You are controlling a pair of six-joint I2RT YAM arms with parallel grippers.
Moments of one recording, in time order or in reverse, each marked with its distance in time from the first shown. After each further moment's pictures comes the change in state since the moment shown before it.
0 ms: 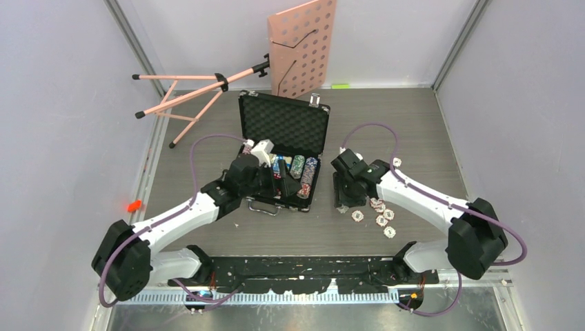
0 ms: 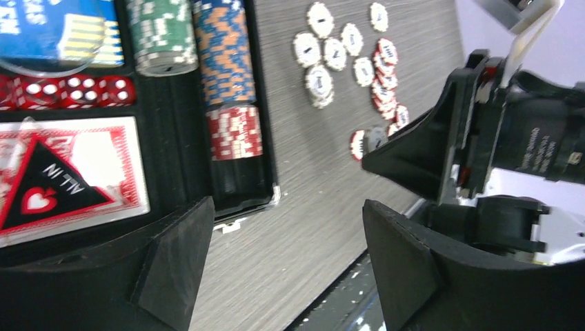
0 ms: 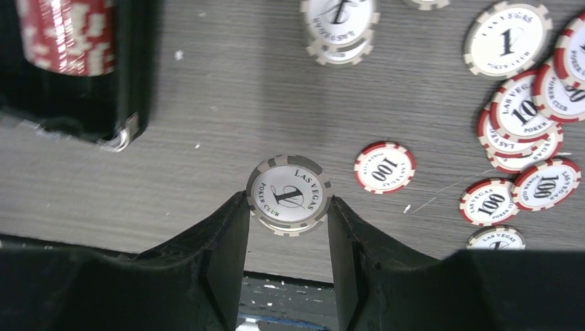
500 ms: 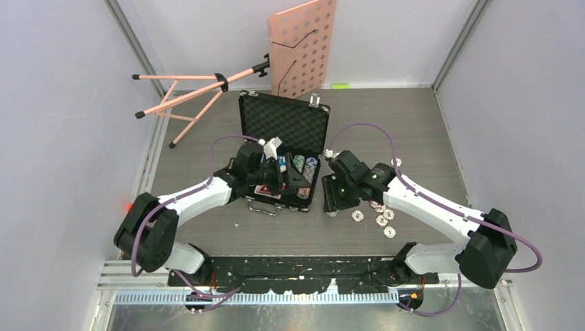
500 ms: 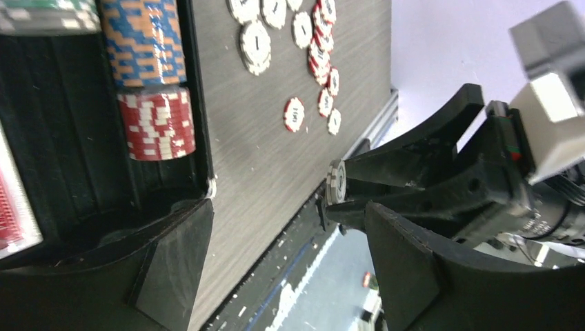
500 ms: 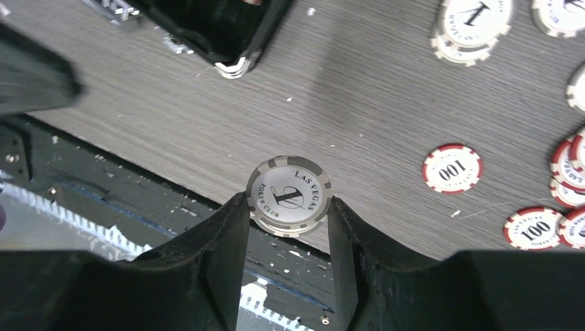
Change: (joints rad) left arm 0.095 0.225 0.103 0.079 0.372 -0.173; right arm 0.097 -0.100 0.039 -0.003 -0.147 -0.124
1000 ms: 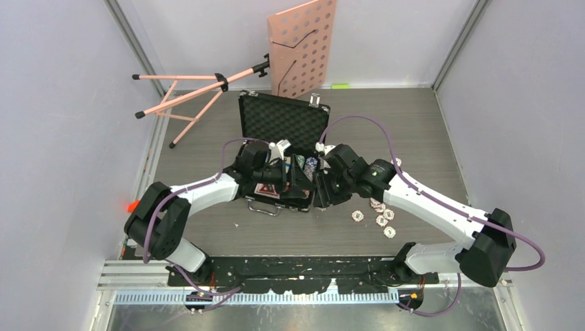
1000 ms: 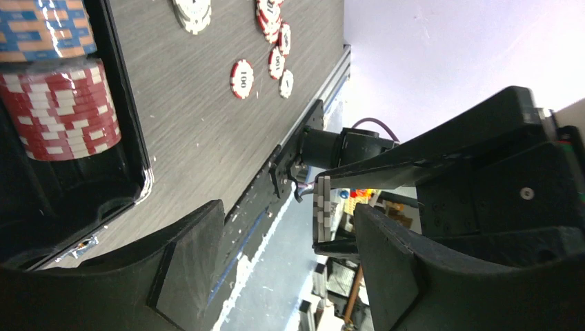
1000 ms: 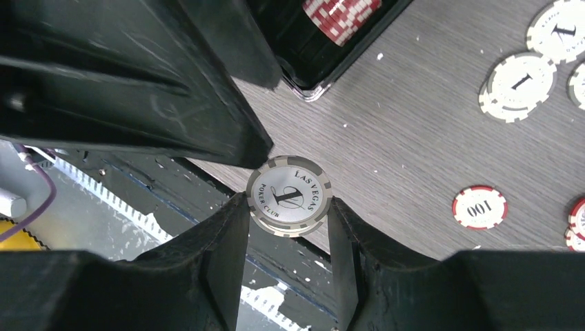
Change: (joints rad) left arm -0.005 0.117 0.030 0.104 0.222 -0.128; right arm 0.053 -0.001 0.097 0.028 -0.064 -0.056
